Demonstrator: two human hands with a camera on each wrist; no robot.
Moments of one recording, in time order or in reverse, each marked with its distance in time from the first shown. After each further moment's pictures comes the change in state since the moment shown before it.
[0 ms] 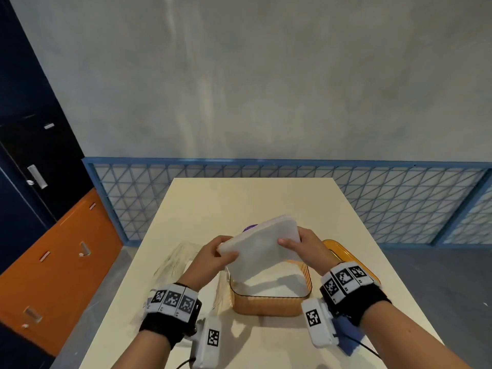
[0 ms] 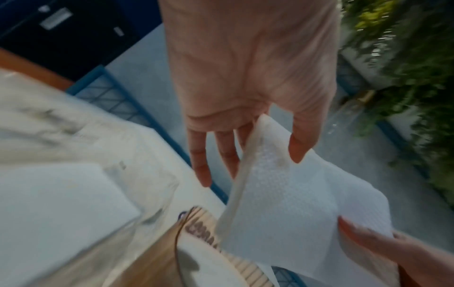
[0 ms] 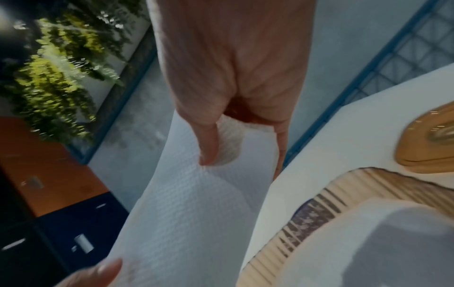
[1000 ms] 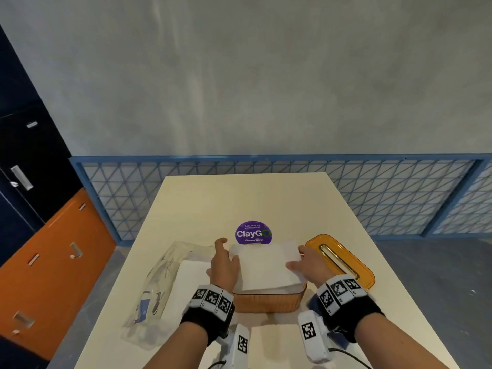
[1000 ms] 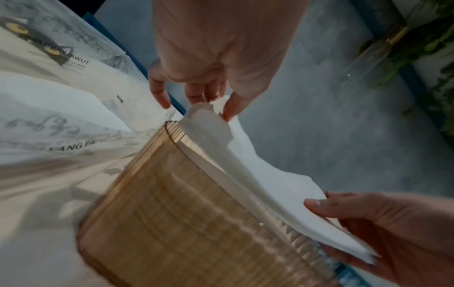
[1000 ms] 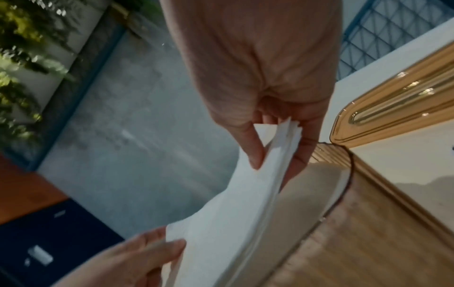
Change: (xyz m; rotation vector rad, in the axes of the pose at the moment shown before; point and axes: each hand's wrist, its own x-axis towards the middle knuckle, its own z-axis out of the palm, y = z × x) left_hand 0.030 -0.035 0.061 0.270 0.336 -0.159; right_hand -0.006 0.052 0.004 -0.224 0.123 0.391
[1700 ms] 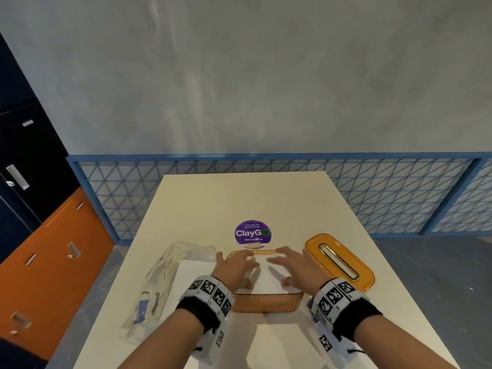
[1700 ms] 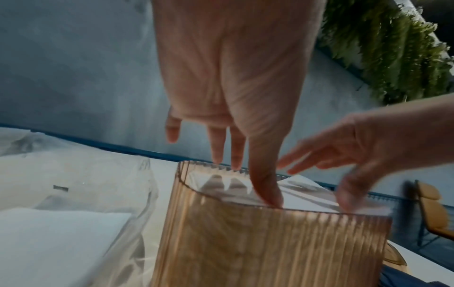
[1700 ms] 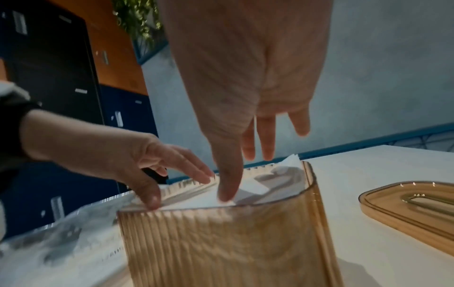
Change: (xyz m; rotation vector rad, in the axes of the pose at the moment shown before) left_hand 0.006 0.008 -0.007 0.946 -0.512 0.466; right_hand -0.004 0.007 0.013 -0.851 -0.068 -0.518
